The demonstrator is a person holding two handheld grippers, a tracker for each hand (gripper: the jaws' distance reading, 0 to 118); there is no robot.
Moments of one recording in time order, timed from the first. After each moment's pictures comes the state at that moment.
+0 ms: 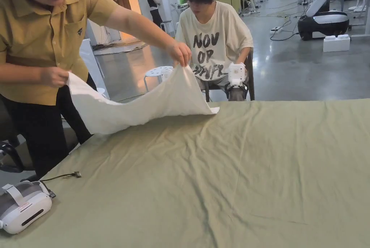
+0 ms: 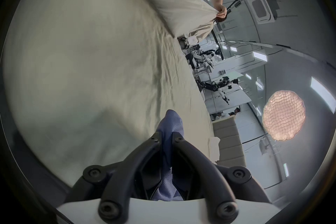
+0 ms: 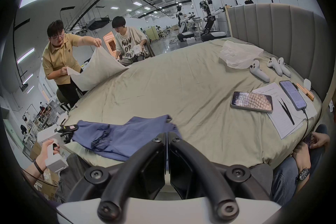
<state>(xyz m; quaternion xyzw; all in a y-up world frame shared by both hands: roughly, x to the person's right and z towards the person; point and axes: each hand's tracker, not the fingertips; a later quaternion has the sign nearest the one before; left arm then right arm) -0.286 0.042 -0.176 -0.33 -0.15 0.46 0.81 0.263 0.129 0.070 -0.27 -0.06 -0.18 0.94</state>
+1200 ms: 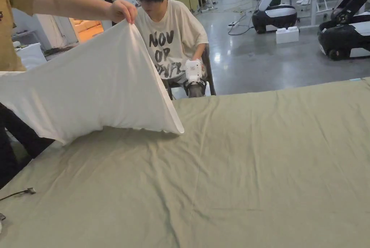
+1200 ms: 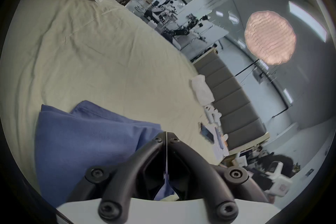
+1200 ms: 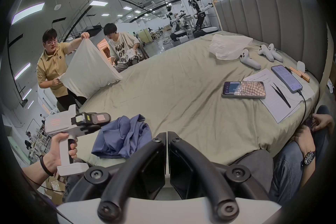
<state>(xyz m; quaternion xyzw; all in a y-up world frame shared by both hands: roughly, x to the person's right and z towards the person) -0.041 0.064 -0.187 -0.42 -0.37 0.26 0.79 0.275 0.114 0.098 -0.27 -0.08 -0.23 0.93</state>
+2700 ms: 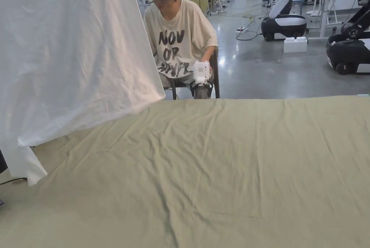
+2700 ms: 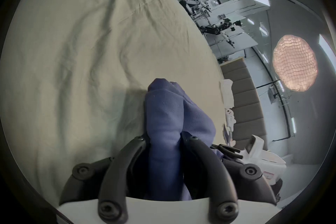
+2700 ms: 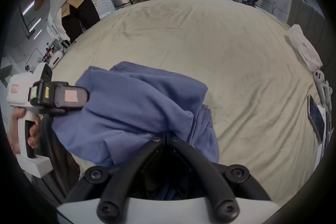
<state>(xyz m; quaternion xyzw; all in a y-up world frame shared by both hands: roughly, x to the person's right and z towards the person) -0.132 -0.005 -0.210 -0.50 -0.26 0.32 0.76 0.177 0.025 -0.115 -0.49 0.06 -0.06 0.87</state>
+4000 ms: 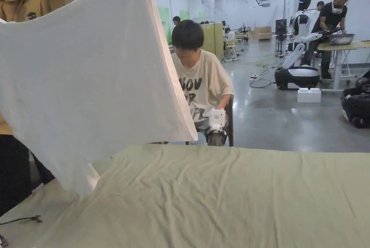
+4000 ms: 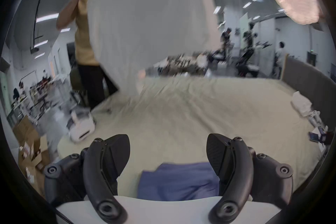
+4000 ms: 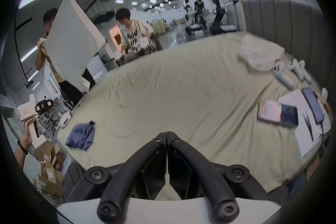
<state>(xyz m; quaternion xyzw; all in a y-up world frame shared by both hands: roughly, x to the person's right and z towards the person) -0.296 0.220 -0.213 -0.18 -0.04 -0.05 0.98 0.260 0.134 -0.016 -0.27 -0.03 -0.18 0.95</state>
